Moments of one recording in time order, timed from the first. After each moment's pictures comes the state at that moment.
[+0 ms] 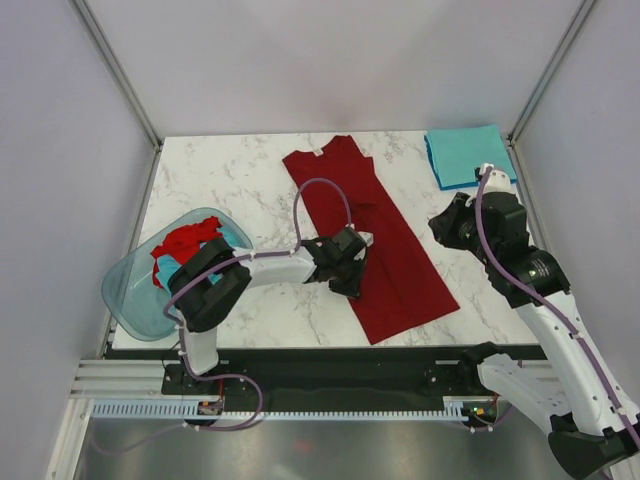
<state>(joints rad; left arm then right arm) -0.94 1.91 1.18 -0.28 0.17 -0.57 0.35 0.86 1.07 -0.67 0.08 0.50</state>
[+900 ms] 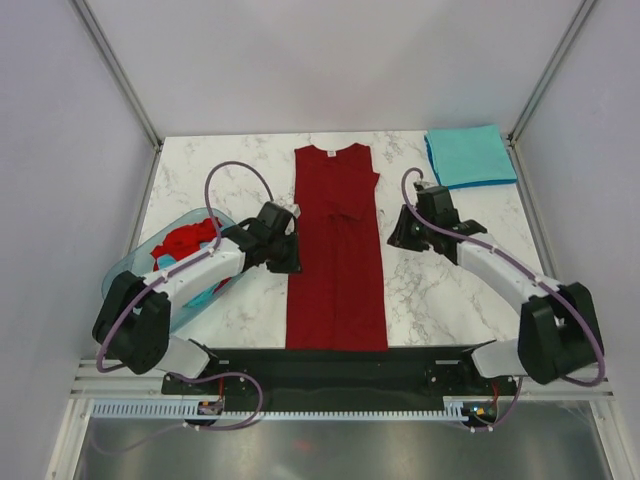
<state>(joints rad) -0.60 1.42 0.87 -0.49 0.09 -0.51 0.35 1.31 0.84 -0.36 -0.12 0.53</state>
